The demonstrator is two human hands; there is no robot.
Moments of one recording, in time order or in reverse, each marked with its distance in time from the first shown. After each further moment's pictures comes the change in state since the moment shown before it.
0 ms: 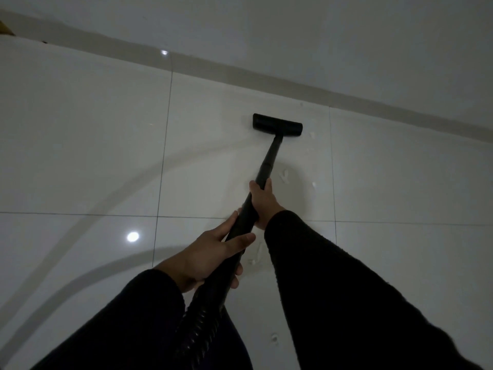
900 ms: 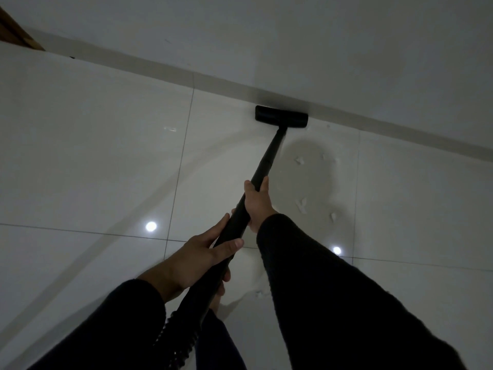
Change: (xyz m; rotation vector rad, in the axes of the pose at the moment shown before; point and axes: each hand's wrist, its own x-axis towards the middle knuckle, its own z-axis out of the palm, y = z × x) left_hand 0.052 0.097 -0.060 0.003 0.148 -0.077; right_hand 0.070 -0.096 0.064 -0.117 -0.065 0.014
